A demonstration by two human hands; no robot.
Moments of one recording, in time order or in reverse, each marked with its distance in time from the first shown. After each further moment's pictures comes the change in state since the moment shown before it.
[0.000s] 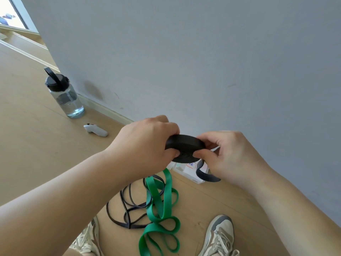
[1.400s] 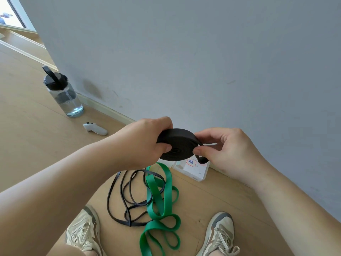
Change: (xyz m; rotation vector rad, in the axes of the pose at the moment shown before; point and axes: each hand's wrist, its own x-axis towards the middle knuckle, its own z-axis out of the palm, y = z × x) left_hand 0.007 -0.013 -0.004 -0.198 -0.177 -0.099; right_hand 0.002 0.008 0.002 0.373 -0.052 0.158
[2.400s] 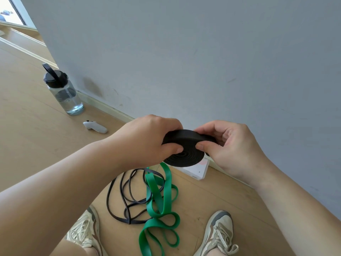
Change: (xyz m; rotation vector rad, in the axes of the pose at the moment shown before) left_hand 0.001 0.003 0.006 0.084 0.053 0.138; right_hand -0.004 -0.003 0.001 0.070 0.094 -0.029
